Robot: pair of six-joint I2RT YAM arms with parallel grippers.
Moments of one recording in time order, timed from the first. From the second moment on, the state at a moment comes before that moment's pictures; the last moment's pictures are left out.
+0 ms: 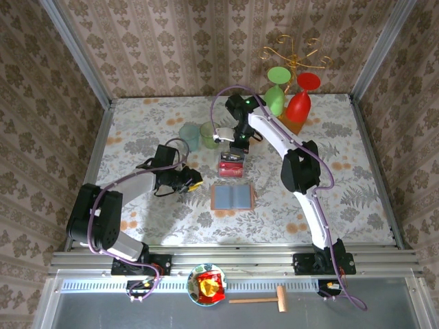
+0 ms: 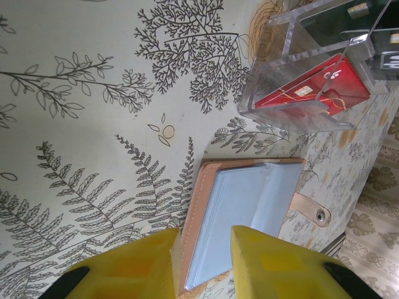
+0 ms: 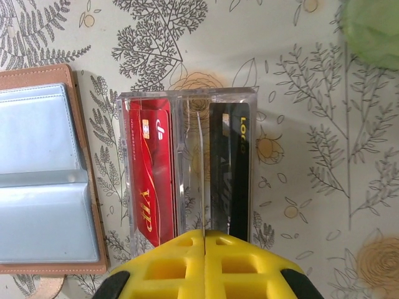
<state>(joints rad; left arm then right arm) -0.38 1.50 0.74 -0.27 0.60 -0.81 0.48 2.40 2.34 -1.41 -0.25 -0.93</state>
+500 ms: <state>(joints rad) -0.37 1.45 0.72 -0.29 0.60 -0.78 0.48 2.24 2.09 -1.24 -0.18 -0.80</state>
